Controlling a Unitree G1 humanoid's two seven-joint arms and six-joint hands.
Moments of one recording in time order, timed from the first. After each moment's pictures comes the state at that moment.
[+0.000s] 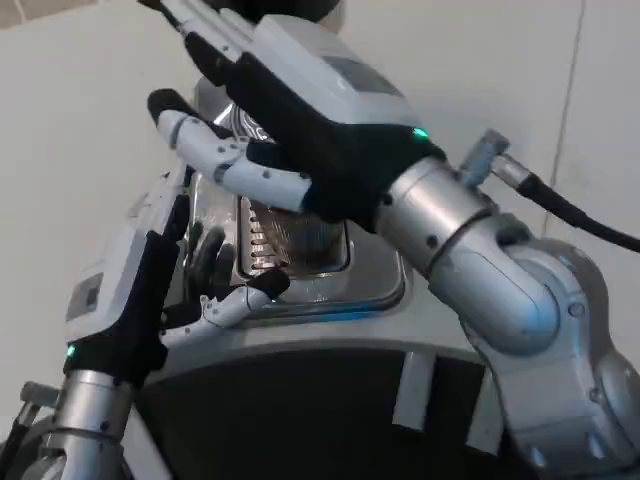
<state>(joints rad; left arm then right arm) -0.27 0.38 -0.05 0.40 0.52 -0.53 0.36 -0.74 -0.16 0.43 -0.45 -0.69 0.45 0.46</state>
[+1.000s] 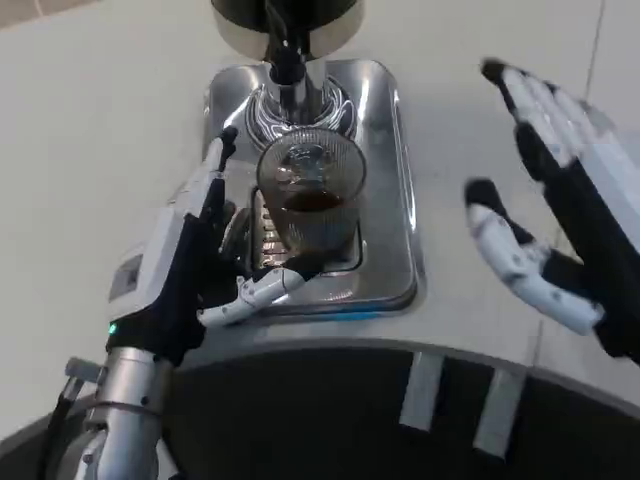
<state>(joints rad) -0.38 0.32 -0.10 0.53 0.52 -0.54 0.38 -0.03 -0.37 0.08 -0.89 -0.85 0.35 0.37</state>
